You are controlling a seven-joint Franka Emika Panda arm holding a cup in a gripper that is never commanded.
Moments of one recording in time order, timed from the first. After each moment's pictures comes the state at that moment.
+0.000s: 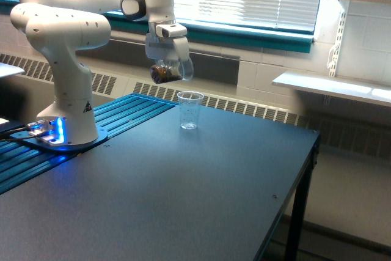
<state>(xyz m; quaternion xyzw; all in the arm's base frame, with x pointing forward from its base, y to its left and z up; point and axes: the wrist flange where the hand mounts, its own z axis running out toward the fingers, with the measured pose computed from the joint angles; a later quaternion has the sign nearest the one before) 0.202 0.194 0.322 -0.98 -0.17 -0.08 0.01</state>
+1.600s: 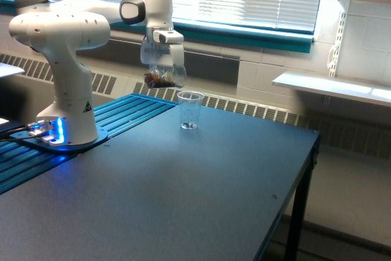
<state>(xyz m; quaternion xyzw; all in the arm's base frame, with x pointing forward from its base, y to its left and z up) 0.184 0.202 0.299 -0.98 -0.18 -0.06 -0.03</state>
